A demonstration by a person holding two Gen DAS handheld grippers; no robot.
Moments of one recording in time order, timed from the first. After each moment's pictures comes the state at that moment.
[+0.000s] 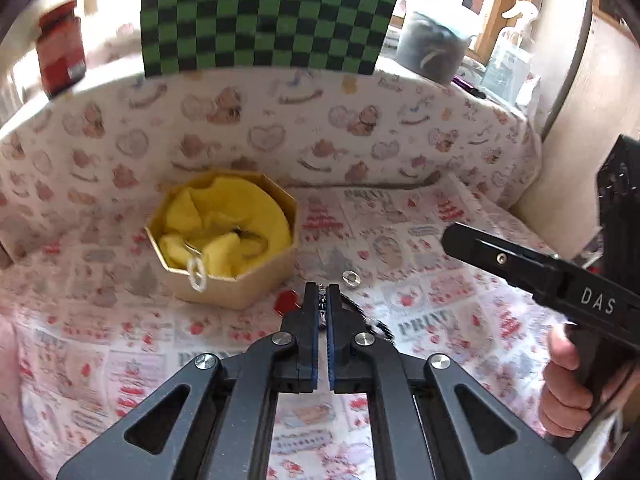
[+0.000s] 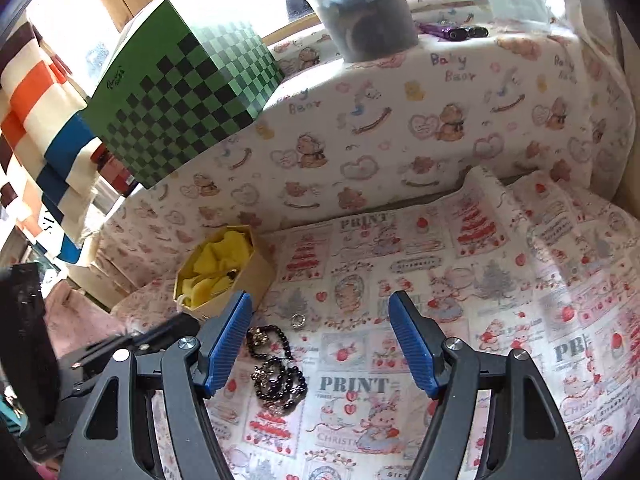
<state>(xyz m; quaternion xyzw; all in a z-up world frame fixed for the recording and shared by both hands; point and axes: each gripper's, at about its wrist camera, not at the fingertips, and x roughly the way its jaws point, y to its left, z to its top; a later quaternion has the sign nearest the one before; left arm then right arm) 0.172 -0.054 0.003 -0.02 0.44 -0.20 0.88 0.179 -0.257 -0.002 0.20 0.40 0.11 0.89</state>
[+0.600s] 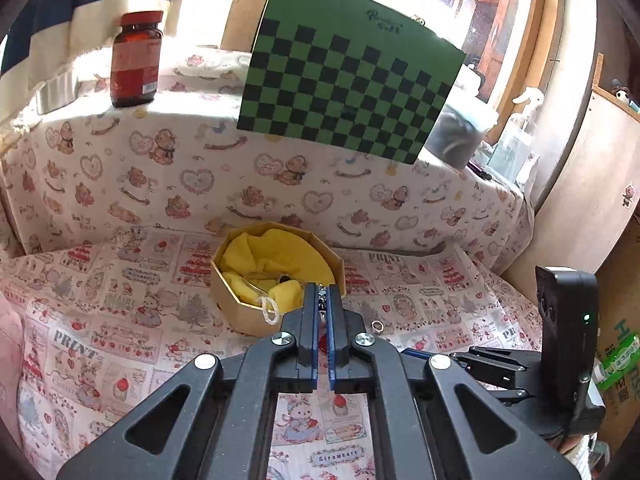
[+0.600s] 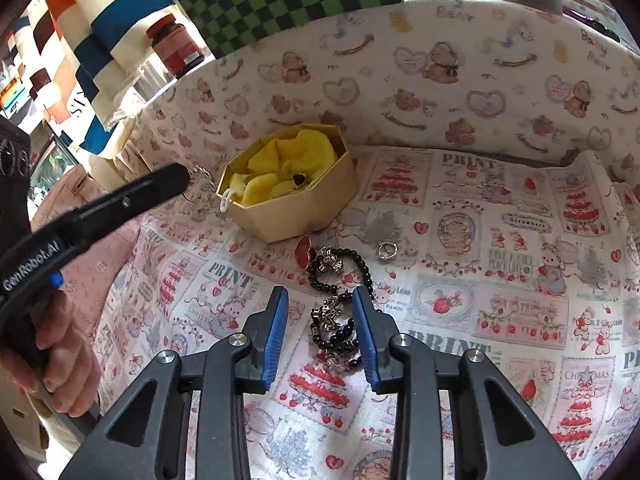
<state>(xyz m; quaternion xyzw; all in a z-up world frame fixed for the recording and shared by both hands) 0.159 0.005 0.026 -0.08 0.33 -0.17 0.92 0.177 -0.174 -0.032 0.07 0.47 0.21 0.86</state>
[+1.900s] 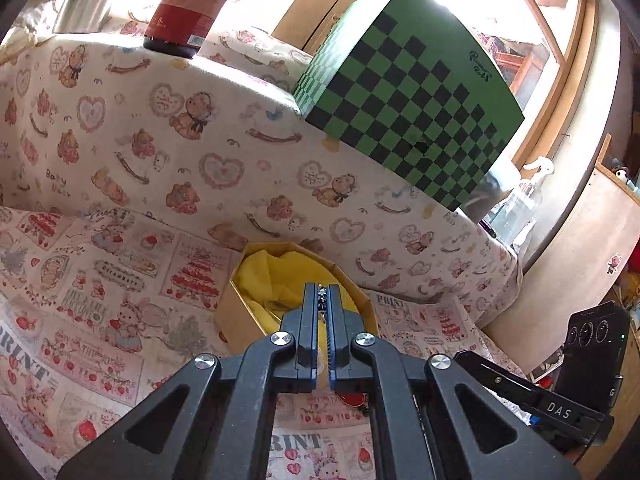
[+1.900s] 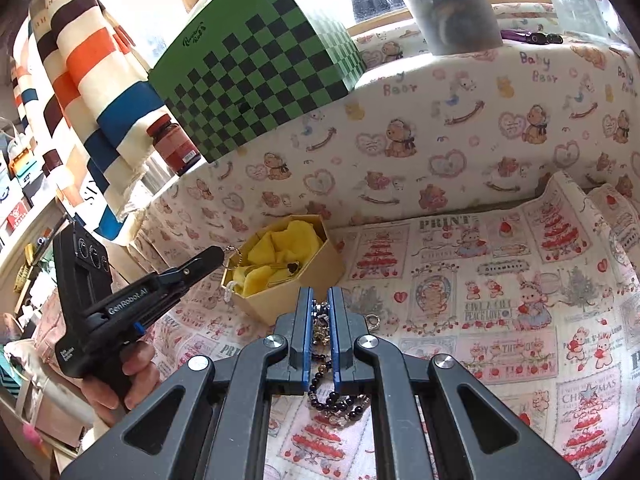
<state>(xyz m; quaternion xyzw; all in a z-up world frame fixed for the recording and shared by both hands) 0.205 0.047 -0.018 -0.21 0.28 -0.20 0.91 0.173 -0.211 -0.016 0.17 0.34 0.19 0.90</state>
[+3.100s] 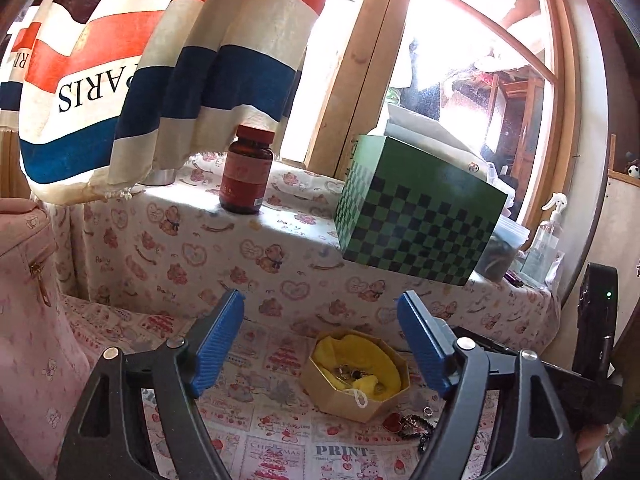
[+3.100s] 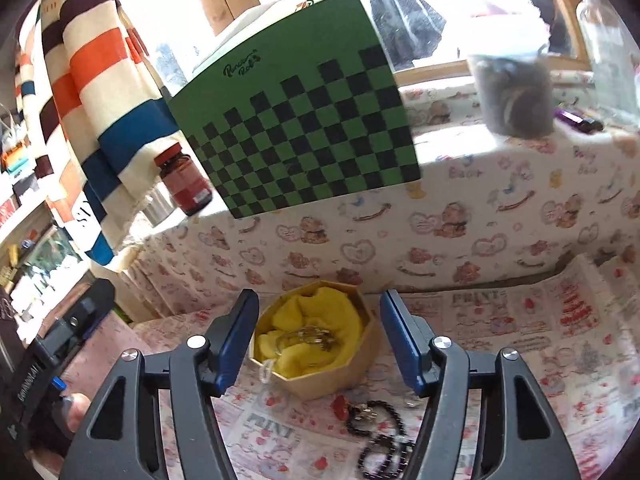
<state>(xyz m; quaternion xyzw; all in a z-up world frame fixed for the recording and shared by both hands) 0.132 0.078 0.060 -0.13 0.16 -0.08 0.98 0.198 -0.163 0.036 0.12 0.30 0.14 0.94</state>
